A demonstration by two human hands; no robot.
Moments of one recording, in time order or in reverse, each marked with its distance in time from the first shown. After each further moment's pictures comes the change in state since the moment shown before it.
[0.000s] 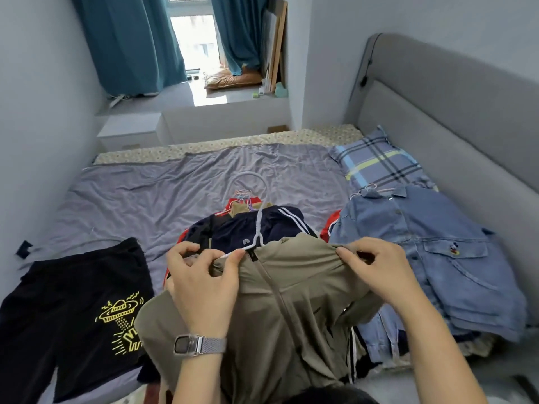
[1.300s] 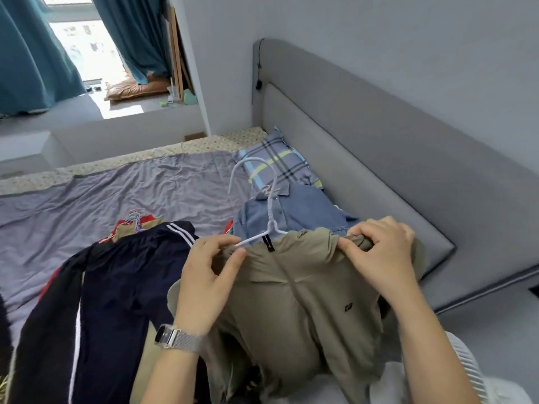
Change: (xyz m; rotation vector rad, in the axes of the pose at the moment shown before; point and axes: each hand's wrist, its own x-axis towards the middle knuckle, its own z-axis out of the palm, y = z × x) left_hand -0.173 0.250 0.185 -0.306 -0.548 0.296; right_hand -0.023 0.204 -0.297 -0.368 0.374 0.049
